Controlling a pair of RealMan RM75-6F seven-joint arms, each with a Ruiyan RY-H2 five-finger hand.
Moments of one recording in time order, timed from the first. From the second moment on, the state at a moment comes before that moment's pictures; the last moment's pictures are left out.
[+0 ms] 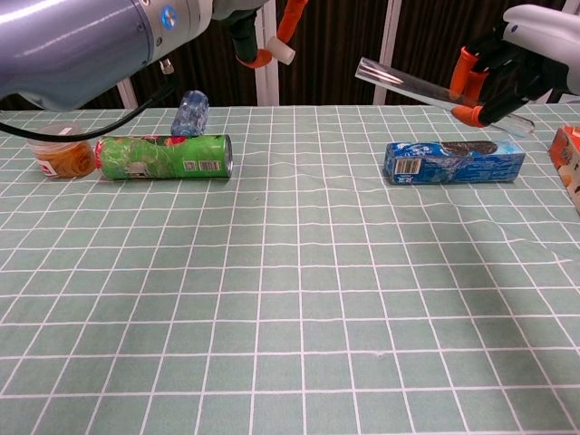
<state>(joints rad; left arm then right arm) -1.16 -1.60 -0.33 -1.68 0.81 1.29 1.22 0.60 -1.46 0.36 -1.83 -0.92 1.30 -0.54</state>
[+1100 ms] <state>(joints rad) -1.29 -1.53 -0.31 -1.72 0.69 1.23 1.30 0.66 -1.46 0.38 -1.93 -0.76 1.33 -0.61</state>
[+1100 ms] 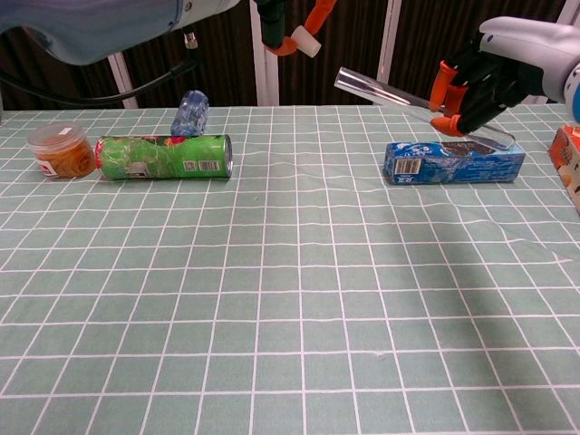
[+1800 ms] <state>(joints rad) -1.32 -1.50 -0.27 -1.71 0.69 1.21 1.29 0.69 -1.45 0.39 -1.98 -0.67 1.34 -0.59</state>
